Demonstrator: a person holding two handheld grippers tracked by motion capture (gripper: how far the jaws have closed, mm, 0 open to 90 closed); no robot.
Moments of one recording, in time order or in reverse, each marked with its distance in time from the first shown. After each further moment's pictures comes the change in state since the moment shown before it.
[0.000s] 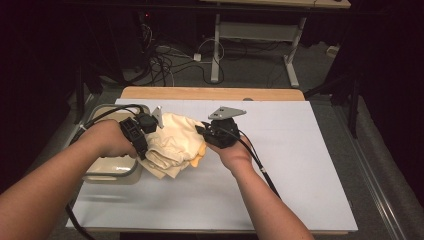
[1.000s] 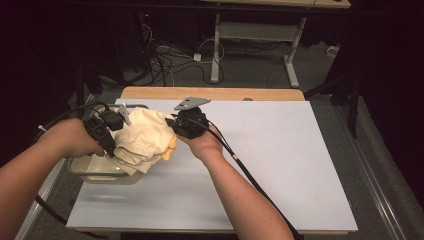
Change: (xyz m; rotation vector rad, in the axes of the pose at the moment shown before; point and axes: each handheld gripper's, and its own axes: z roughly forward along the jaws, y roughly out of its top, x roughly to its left) left arm 0.045 -0.059 -0.004 0.000 0.057 -0.091; right arm 0.039 0.045 0.055 -0.010 0.070 -0.051
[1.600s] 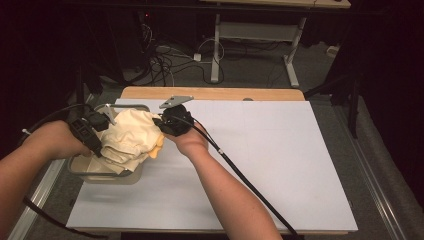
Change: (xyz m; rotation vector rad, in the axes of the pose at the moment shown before) left arm 0.030 -0.023 0.014 -0.011 0.003 -0.049; right arm 0.010 0.008 0.041 0.018 0.038 0.001
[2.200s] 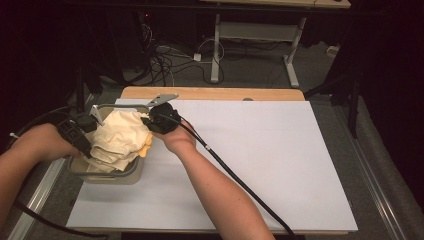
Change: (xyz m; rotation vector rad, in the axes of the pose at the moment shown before) left arm 0.026 -0.020 0.014 0.000 -0.006 -0.057; right arm 0.012 0.013 0.033 0.010 0.032 -0.014
